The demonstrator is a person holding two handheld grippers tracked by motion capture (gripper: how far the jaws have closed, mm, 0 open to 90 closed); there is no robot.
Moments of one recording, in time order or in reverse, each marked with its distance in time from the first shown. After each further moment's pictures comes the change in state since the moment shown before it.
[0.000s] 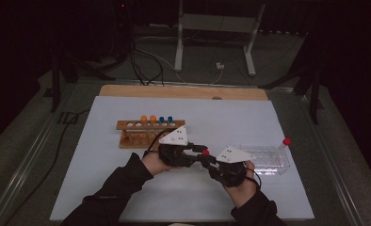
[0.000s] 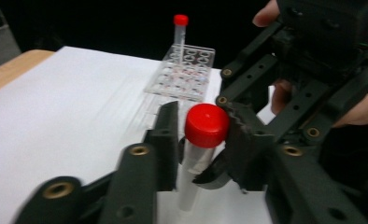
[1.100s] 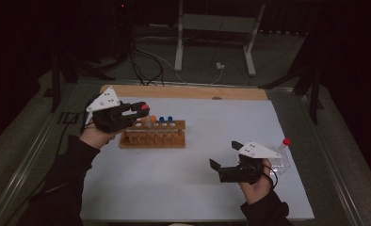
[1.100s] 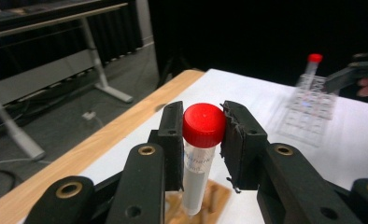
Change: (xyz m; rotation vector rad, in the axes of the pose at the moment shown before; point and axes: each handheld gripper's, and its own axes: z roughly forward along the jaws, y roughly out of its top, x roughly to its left) left arm 0.057 0.014 -0.168 -0.070 0.463 -0.046; right arm -0.029 -0.003 -0.031 -0.148 -0.042 0.121
